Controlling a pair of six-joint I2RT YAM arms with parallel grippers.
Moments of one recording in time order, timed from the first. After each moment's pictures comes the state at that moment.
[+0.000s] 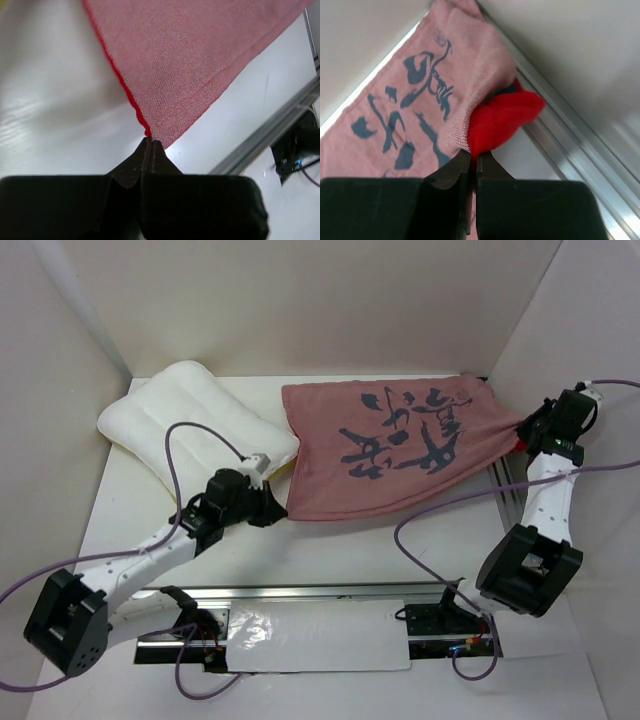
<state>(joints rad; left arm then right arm) -0.51 1.12 0.60 -0.04 0.25 -0.50 -0.53 1.39 1.24 -0.32 -0.10 0.37</state>
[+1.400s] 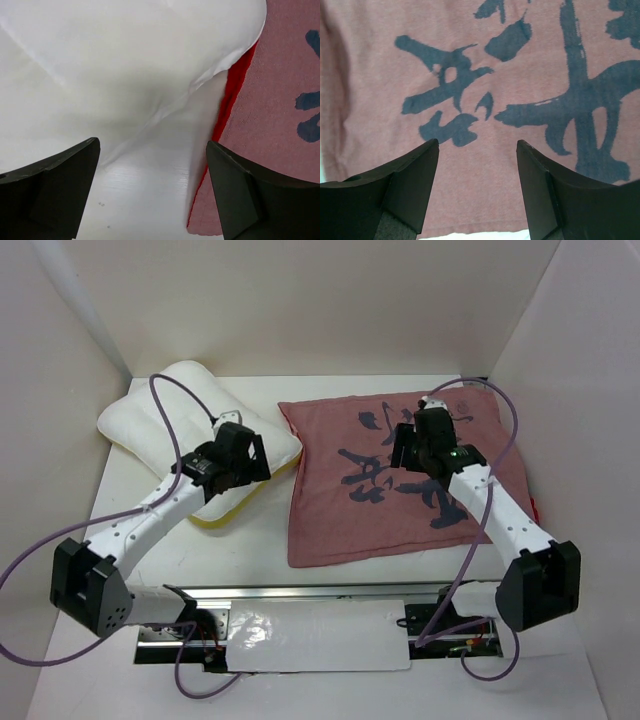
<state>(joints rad) -0.49 1.29 1.08 -0.63 -0.37 -0.63 0.28 1.28 1.07 -0.53 0.15 0.35</state>
